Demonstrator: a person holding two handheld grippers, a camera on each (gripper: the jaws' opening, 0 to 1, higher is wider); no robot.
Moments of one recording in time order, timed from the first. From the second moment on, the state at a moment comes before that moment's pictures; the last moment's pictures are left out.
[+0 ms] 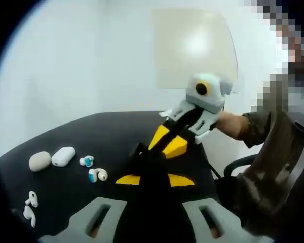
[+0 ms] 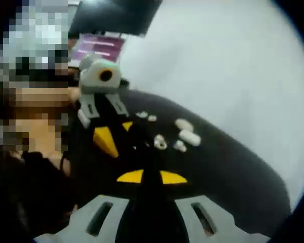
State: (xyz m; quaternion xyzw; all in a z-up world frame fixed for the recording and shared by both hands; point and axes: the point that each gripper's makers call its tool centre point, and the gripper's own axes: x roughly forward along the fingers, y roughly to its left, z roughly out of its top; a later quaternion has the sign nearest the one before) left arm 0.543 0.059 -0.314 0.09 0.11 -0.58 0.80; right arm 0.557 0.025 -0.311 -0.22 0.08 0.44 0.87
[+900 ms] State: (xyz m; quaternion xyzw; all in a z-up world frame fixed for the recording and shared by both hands) left arm 0.541 0.058 -0.316 0.09 0.11 -0.58 0.80; right arm 0.616 -0.070 -0.256 0.13 0.04 0.37 0.92
